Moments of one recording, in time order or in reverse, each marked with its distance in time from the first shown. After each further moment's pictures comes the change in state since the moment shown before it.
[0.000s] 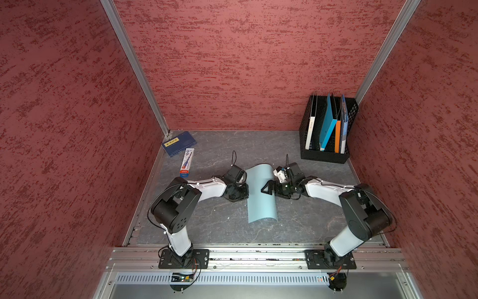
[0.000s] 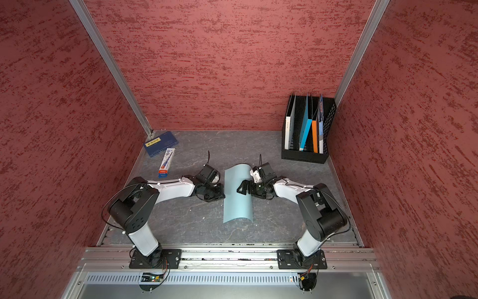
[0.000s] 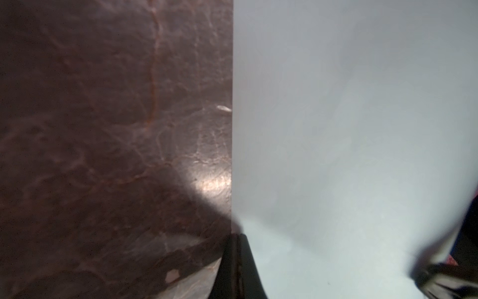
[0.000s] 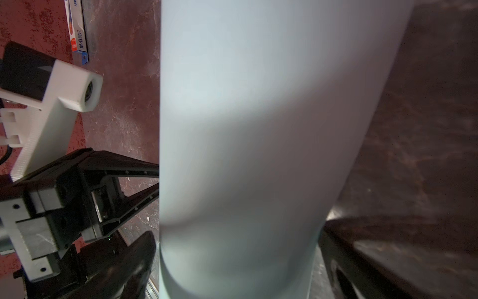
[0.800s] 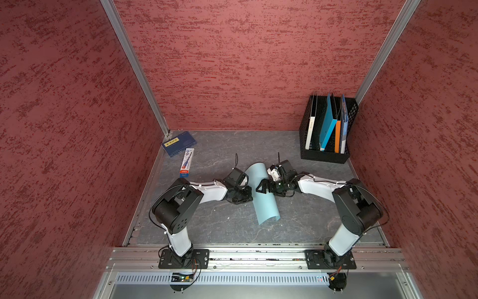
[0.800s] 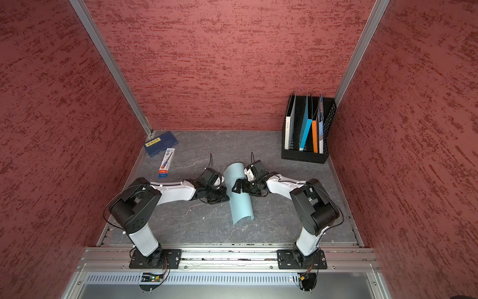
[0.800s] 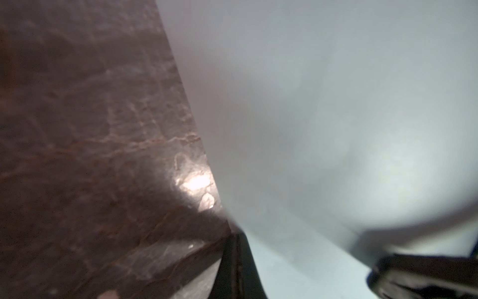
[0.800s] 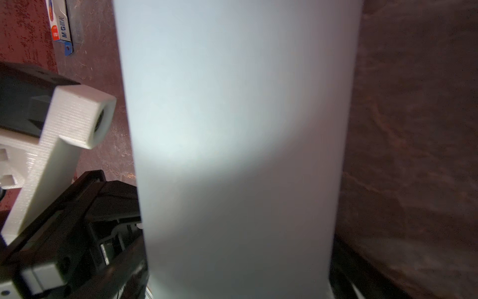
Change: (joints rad) left arm -0.031 0.000 -0.060 0.147 0.091 -0.005; right arm 0.066 0.076 0.114 -0.072 0.072 0.006
